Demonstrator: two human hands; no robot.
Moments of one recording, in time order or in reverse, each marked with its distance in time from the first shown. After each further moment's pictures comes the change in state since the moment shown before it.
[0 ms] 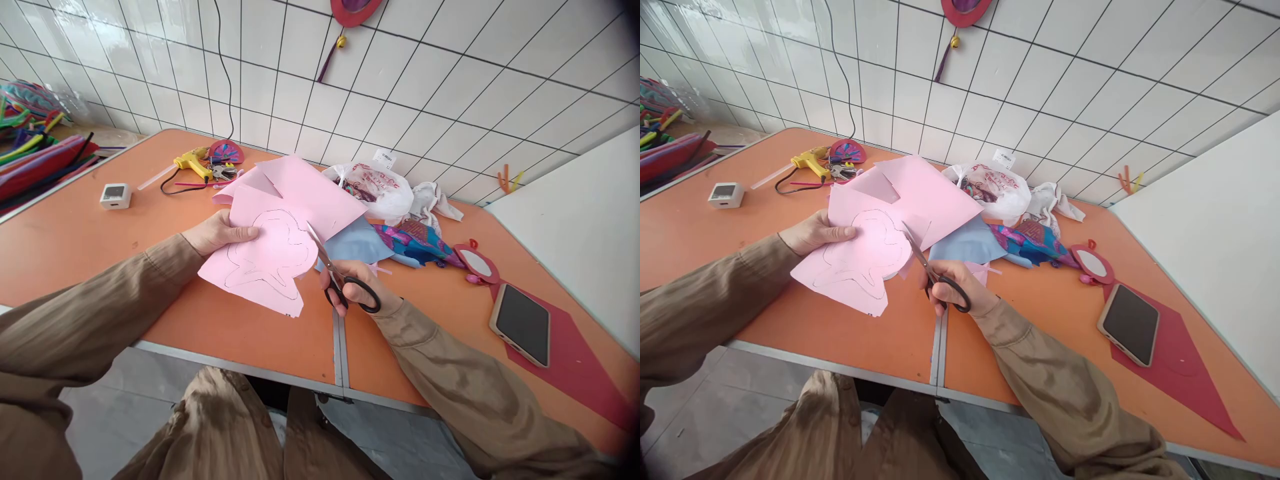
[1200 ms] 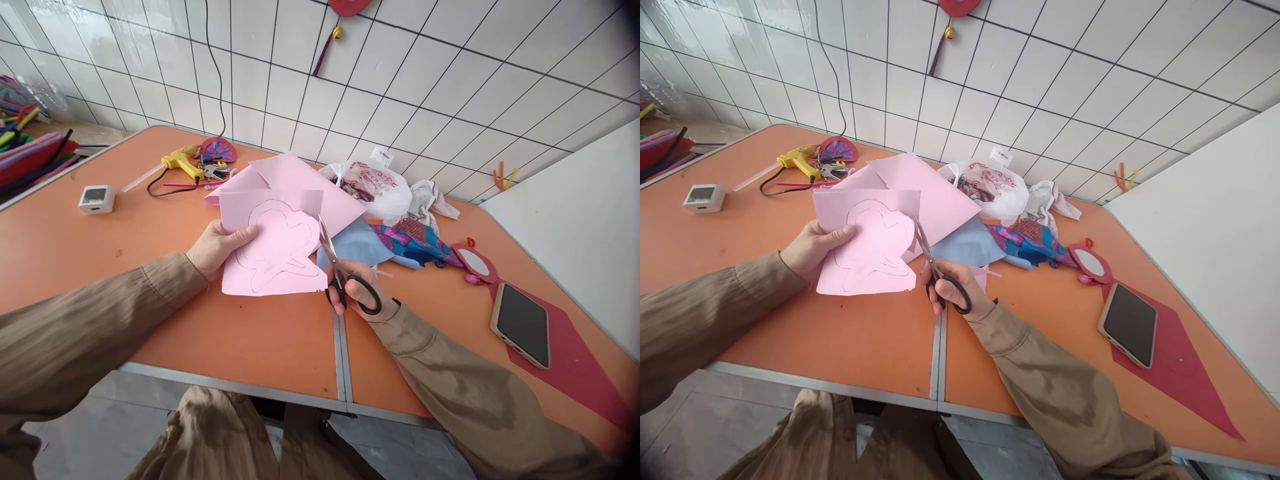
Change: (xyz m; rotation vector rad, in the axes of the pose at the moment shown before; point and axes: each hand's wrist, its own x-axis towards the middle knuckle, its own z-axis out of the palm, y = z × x) left_hand 0.013 -0.029 0.012 -0.157 0.170 0.127; right_hand -0.003 0.006 0.001 0.024 0.193 0.011
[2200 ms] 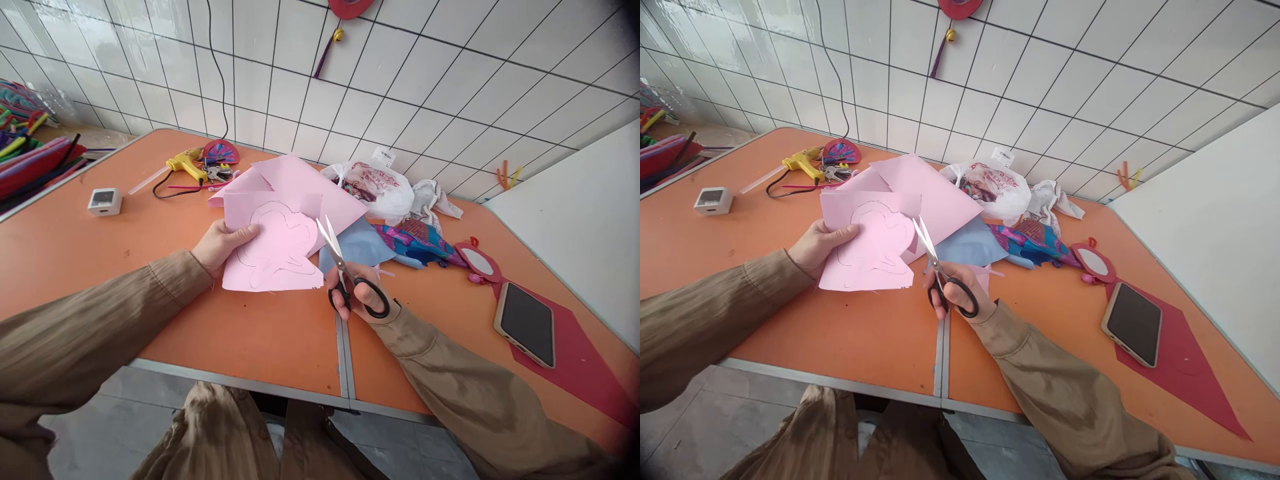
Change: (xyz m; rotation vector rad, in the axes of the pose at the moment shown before) left_hand 0.000 0.004 0.001 -0.028 0.029 -0.038; right_hand -0.004 0.004 0.003 0.076 -0.014 -0.011
